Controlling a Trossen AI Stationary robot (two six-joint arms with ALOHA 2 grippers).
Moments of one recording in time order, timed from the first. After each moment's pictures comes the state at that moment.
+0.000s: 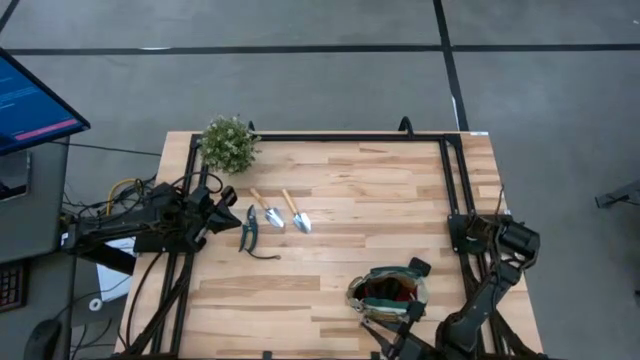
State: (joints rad) left arm 0.22 0.00 0.01 0.45 0.55 -0.40; right arm 1.07 1.98 1.29 0.56 1.57 0.00
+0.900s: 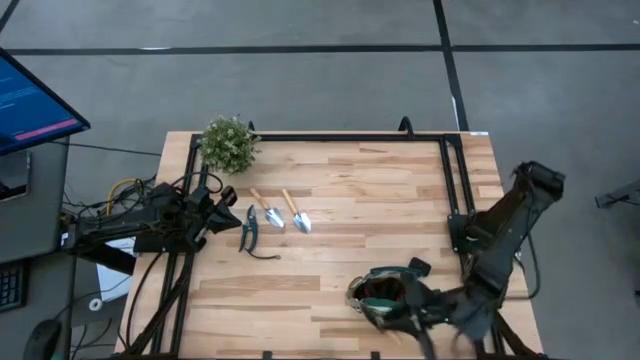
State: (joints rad) left arm 0.22 0.00 0.01 0.45 0.55 -0.40; right arm 0.96 1.41 1.12 -0.11 0.57 0.81
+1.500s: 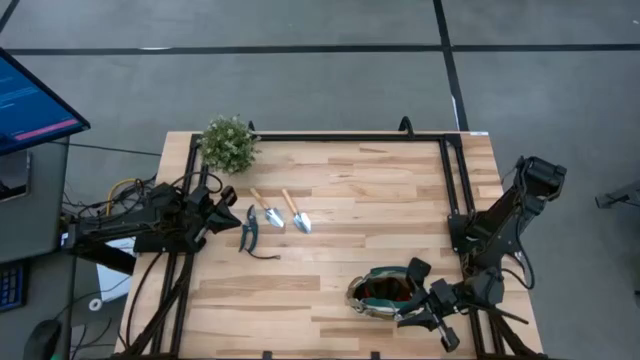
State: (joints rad) left arm 0.22 0.00 0.01 0.46 0.55 -0.40; right arm 1.03 1.37 0.56 0.88 0.68 0.31
